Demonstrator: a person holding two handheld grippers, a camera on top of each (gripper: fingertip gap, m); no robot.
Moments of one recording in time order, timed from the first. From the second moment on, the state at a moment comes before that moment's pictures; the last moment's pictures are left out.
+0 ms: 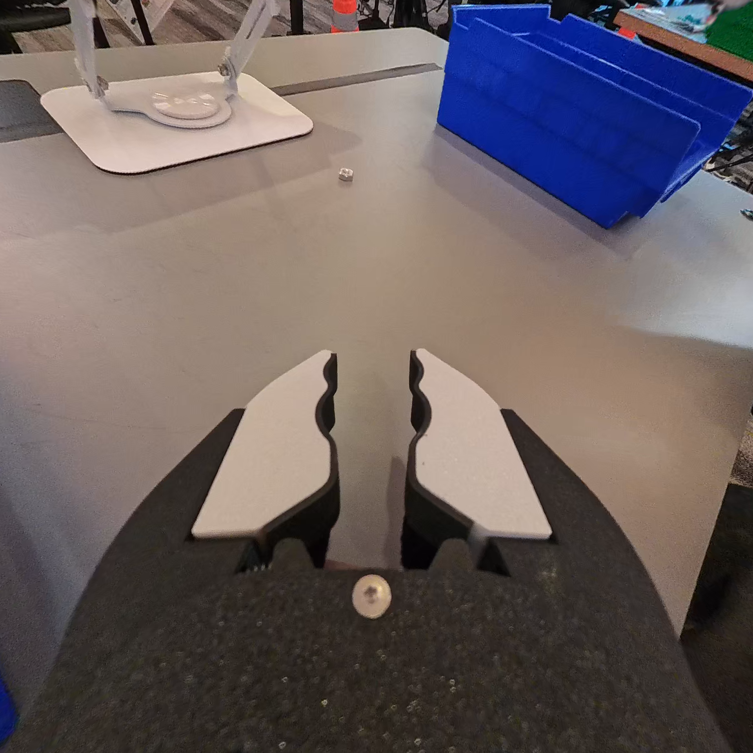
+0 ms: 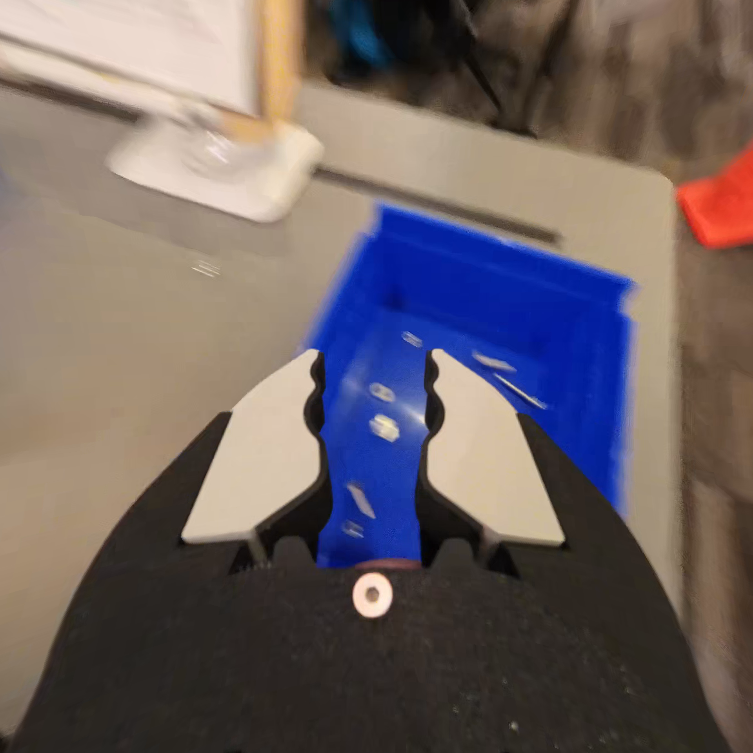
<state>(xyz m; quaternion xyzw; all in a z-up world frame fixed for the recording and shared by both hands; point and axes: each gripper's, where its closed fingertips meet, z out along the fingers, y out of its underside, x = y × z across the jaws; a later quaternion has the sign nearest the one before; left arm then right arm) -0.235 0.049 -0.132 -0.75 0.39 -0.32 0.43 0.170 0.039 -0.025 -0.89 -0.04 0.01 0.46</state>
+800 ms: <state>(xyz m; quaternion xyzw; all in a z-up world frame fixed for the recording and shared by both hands) -0.224 0.026 -0.127 -0.74 0.42 -0.32 0.42 -0.033 0.201 -0.185 -0.92 -0.16 0.12 0.34</state>
